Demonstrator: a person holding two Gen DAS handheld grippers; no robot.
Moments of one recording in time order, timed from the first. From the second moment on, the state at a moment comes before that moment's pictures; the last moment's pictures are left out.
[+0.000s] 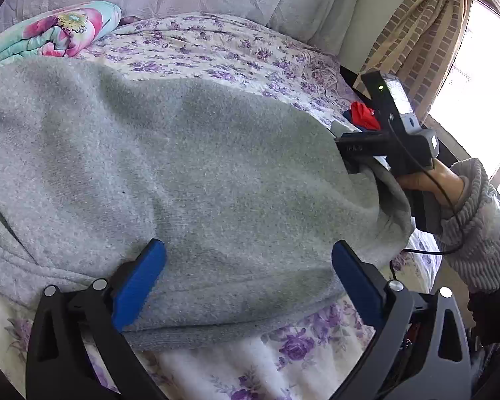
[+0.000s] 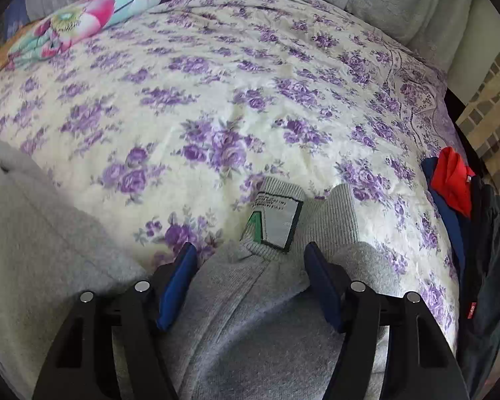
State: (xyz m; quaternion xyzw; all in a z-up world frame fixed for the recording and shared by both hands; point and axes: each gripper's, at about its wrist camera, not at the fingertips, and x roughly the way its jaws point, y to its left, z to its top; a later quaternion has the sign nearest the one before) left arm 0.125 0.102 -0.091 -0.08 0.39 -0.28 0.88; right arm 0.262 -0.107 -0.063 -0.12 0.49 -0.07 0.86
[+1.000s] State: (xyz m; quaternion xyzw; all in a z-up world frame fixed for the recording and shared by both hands) left arm 0.124 0.100 -0.092 -0.06 0.39 -0.28 0.88; right arm 0.030 -0.273 -0.036 0.35 0.28 -0.05 0.89
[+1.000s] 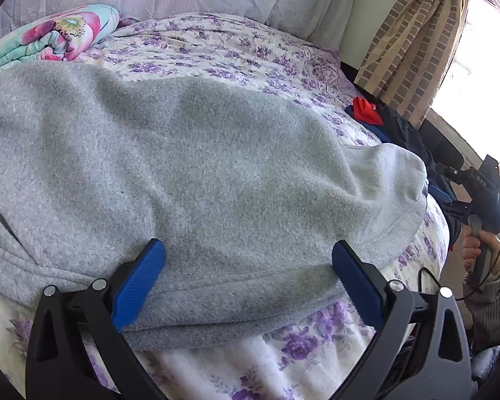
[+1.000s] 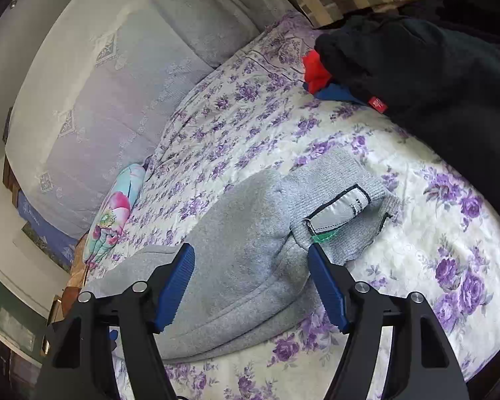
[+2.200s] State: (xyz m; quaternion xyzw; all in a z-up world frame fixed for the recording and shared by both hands) left arm 0.126 0.099 -0.093 -0.05 0.39 -0.27 0.88; right arm 0.021 -0.320 -0.080 0.46 0.30 -0.02 0.84
